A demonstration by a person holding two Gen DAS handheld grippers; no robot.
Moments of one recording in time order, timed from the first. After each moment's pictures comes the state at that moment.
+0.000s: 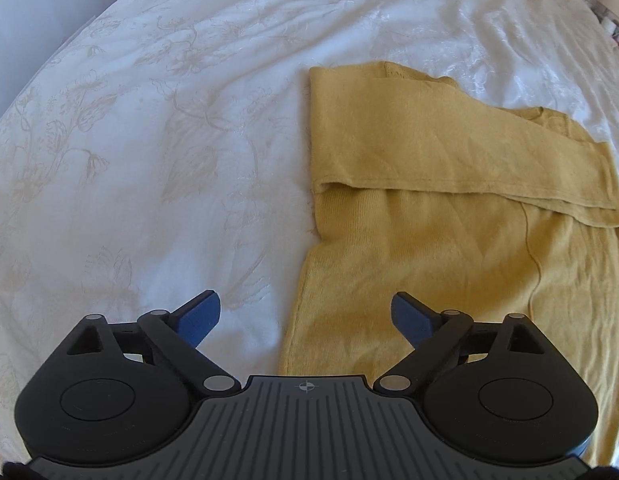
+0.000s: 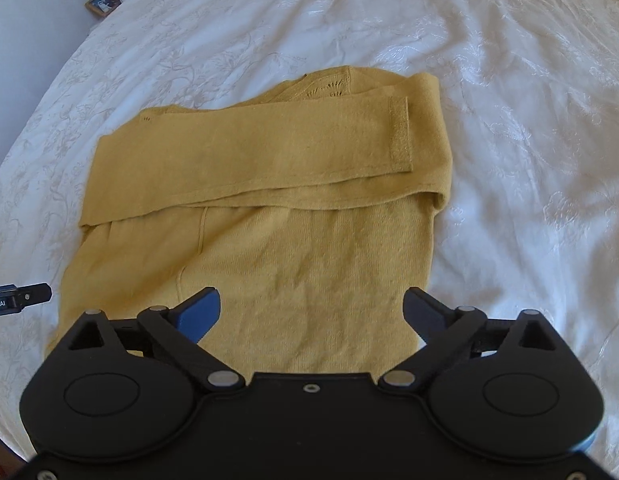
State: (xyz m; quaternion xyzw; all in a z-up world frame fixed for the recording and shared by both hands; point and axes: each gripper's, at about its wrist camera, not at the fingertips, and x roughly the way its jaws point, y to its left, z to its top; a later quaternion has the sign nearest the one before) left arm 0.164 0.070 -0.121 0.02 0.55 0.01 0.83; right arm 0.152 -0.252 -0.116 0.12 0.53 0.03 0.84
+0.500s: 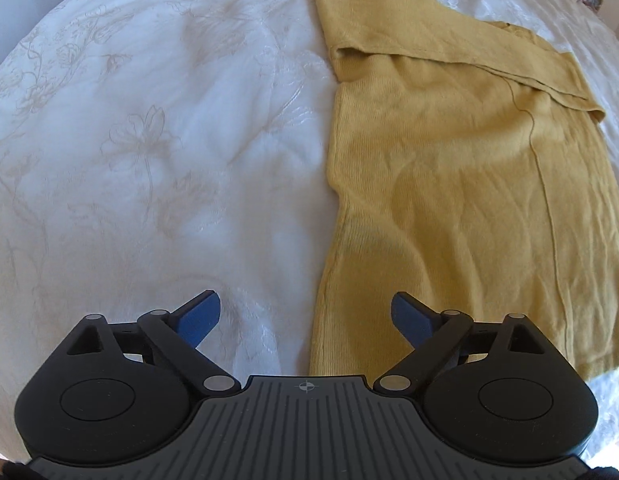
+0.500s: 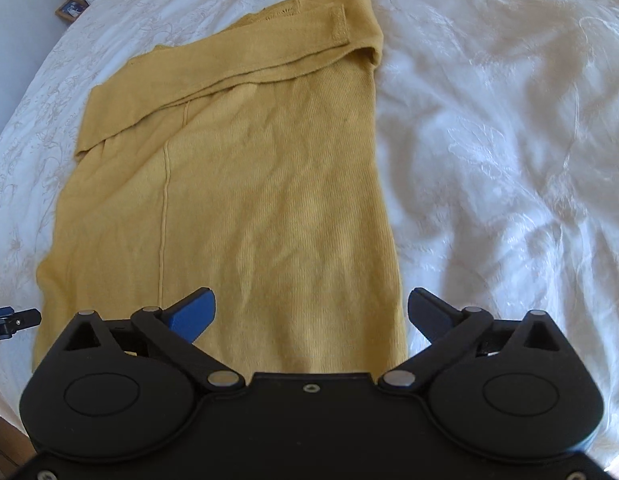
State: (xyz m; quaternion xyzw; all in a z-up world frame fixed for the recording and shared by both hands) left arm 0.062 0.110 -0.157 0.03 0.57 -0.04 0.82; right arm 0.024 -0.251 -0.143 0.16 0.55 -0.03 0.82
